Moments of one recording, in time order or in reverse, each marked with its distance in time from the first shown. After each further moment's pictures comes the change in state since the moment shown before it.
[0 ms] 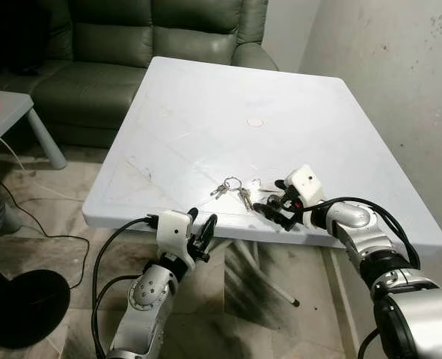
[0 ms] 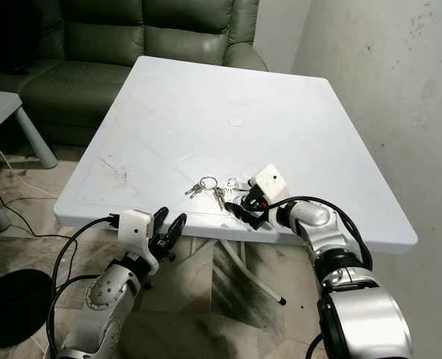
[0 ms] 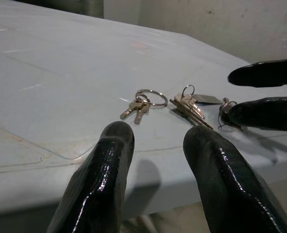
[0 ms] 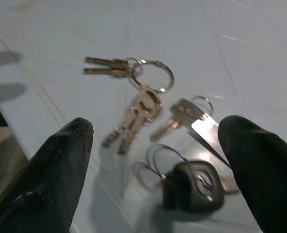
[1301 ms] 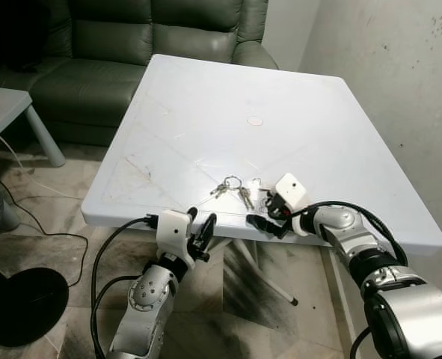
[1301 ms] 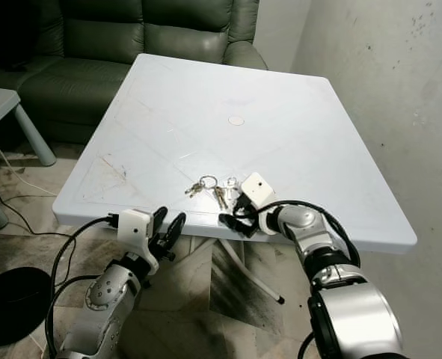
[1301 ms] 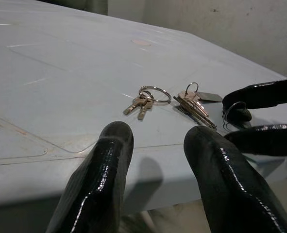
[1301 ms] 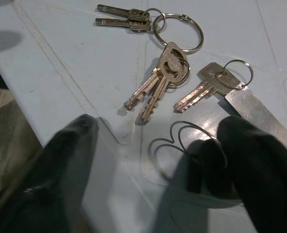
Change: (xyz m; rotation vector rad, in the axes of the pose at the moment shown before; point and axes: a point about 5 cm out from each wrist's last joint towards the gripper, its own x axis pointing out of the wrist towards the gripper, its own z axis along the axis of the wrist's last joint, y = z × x) left arm -0.001 -0.001 0.001 -0.002 0.006 0.017; right arm 0.009 0.008 -0.008 -0.013 0.141 0.019
